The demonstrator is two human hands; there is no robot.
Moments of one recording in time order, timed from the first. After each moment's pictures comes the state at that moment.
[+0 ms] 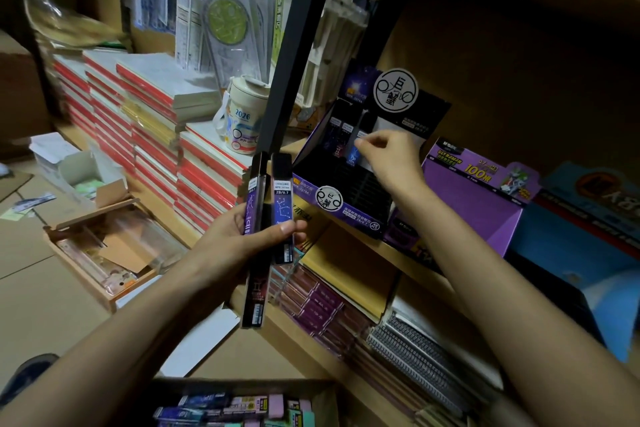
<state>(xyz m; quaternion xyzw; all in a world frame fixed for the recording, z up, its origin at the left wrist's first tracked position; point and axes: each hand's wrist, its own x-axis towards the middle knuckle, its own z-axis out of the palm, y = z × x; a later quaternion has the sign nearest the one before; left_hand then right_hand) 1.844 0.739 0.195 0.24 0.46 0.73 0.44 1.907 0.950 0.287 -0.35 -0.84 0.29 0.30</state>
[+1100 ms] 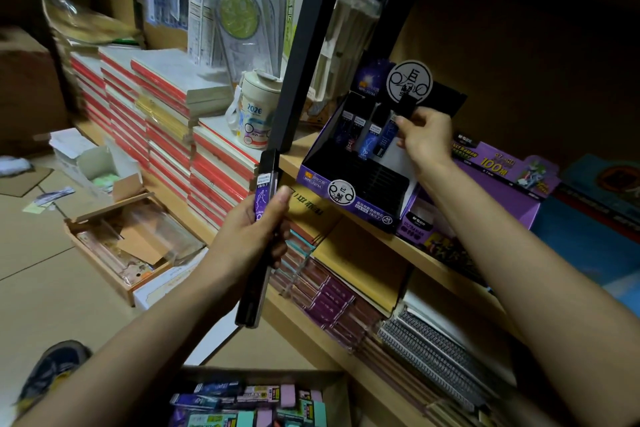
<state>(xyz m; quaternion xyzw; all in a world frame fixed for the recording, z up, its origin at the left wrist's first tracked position) 1.853 0.741 0.194 0.26 0.53 0.74 0.32 1.895 0.987 0.293 -0.36 -0.76 0.36 0.41</state>
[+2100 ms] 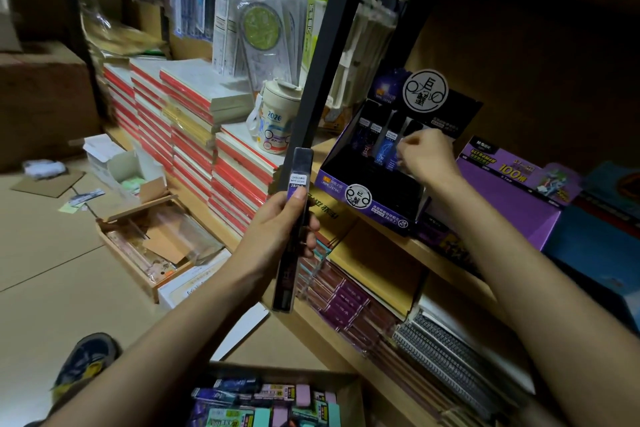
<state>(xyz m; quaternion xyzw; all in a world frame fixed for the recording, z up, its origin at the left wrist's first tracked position) 1.854 0.742 0.200 0.26 0.48 0.76 0.34 1.905 0.955 0.295 -0.41 -0.84 0.26 0.24</state>
